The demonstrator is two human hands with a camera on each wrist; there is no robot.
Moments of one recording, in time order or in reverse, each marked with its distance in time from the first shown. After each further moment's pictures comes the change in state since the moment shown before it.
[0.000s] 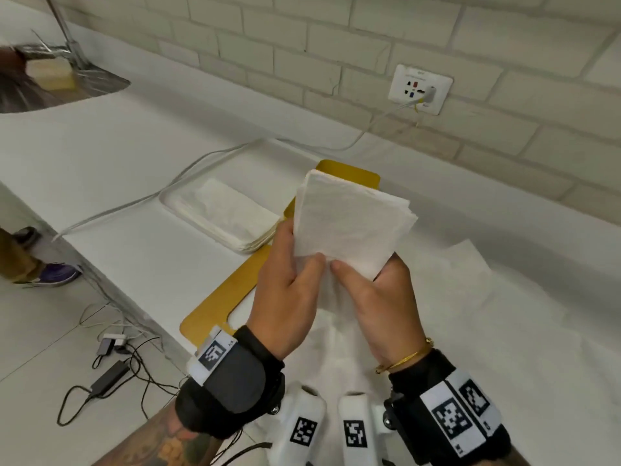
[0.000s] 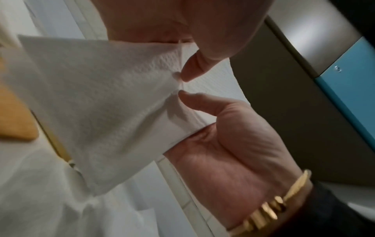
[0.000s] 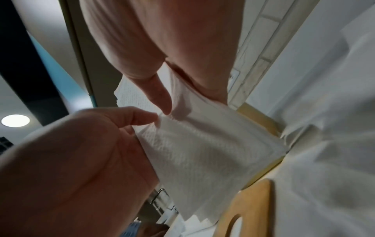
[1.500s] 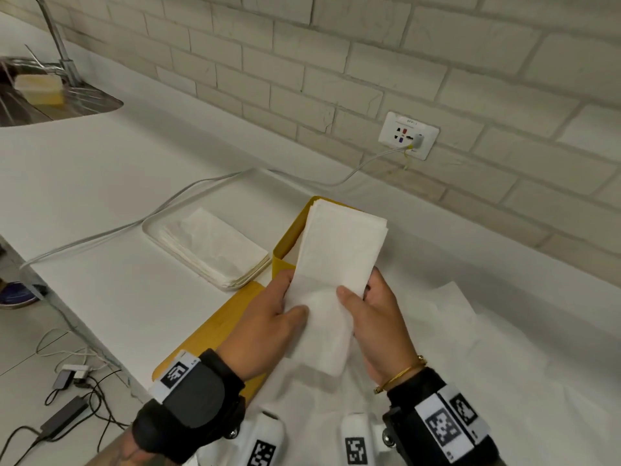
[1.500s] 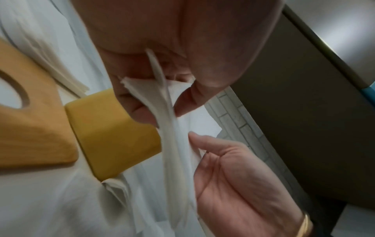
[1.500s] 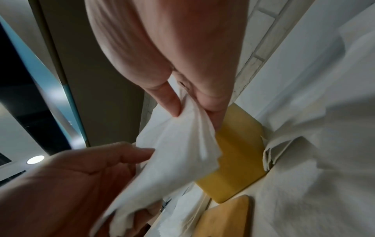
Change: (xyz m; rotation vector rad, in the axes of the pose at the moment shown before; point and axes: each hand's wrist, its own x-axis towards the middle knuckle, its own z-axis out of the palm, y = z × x) left_hand 0.031 -0.016 -0.024 0.137 -0.287 -0.213; right_hand 0.048 0.014 -0.007 -0.008 -0.051 0.140
